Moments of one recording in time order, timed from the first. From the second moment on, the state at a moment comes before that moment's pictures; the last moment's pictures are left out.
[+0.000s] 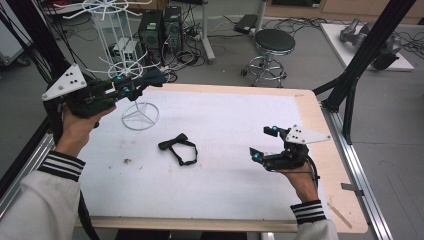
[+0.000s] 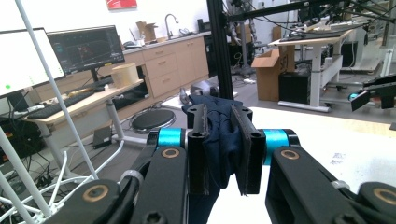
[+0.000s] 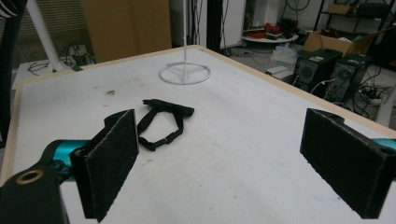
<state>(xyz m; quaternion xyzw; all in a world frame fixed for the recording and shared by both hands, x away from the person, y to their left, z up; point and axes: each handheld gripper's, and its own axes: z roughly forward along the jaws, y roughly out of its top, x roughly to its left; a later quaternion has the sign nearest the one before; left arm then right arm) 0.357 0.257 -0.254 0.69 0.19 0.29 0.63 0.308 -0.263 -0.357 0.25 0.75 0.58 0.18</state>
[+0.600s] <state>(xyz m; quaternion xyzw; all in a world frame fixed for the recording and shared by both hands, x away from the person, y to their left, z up) 0.370 0.256 -0.254 0.69 0.20 0.28 0.64 0.304 -0.268 -0.363 0.26 0.74 0.59 0.18</state>
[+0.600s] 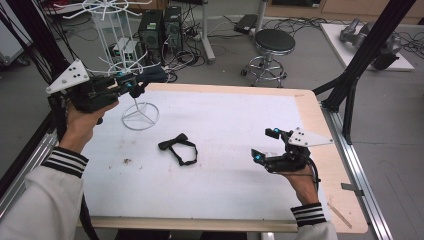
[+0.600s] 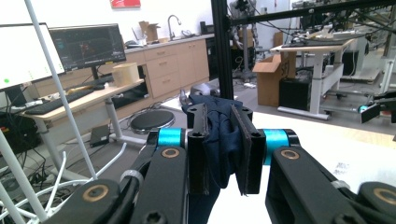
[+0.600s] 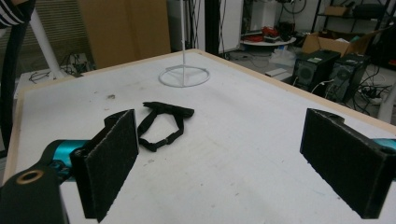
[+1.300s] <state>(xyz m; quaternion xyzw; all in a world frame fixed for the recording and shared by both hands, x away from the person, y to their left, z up) 0.374 0.286 -0.275 0.68 0.24 0.28 0.63 0.294 -0.275 -0.375 0.27 0.74 0.59 0.18</state>
